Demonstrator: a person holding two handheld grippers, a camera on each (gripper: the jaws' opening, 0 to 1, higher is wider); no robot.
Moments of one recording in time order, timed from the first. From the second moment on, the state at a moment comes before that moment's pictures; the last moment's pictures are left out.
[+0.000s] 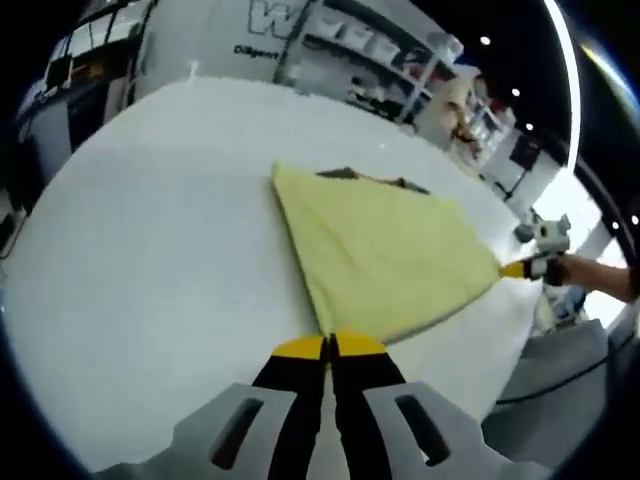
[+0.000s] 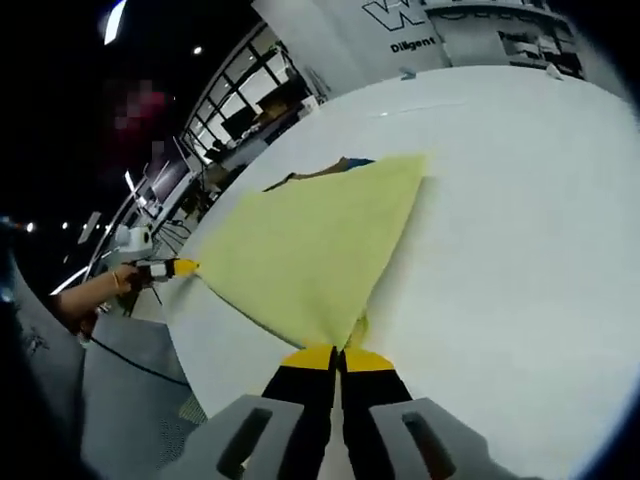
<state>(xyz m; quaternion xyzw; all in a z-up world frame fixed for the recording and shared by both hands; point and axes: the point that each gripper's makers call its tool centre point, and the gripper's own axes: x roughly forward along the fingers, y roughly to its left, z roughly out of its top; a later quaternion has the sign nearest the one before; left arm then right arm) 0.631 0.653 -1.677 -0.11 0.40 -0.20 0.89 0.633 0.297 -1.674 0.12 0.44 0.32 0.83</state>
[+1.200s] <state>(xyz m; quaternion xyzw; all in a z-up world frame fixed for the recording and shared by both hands) 0.588 0.695 -1.647 -0.02 0.37 -0.19 0.91 0.583 0.268 -1.658 0.10 0.41 0.26 0.87</state>
